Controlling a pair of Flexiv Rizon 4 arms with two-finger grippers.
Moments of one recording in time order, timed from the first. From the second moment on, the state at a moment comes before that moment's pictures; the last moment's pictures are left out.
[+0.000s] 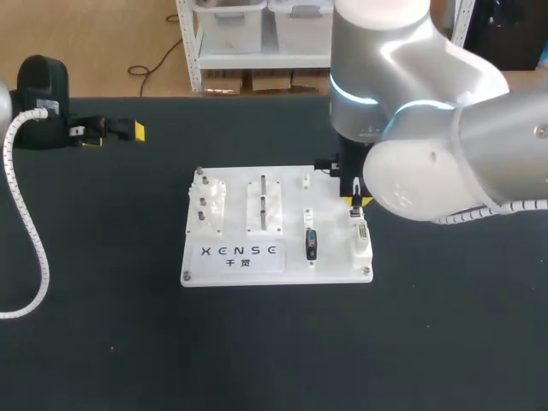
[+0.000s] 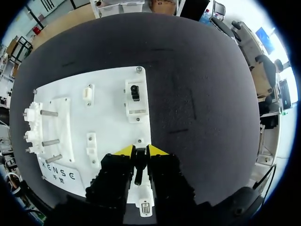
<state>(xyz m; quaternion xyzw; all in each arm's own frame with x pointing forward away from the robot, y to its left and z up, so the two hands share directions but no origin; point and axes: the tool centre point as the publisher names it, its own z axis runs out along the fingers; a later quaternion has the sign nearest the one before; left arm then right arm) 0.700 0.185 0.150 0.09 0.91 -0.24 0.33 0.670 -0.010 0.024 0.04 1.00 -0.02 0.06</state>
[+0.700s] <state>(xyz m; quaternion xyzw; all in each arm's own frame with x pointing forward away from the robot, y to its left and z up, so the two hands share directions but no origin) 0.700 0.185 0.150 0.09 0.91 -0.24 0.33 0.667 -0.011 0.018 0.05 1.00 -0.02 0.04</state>
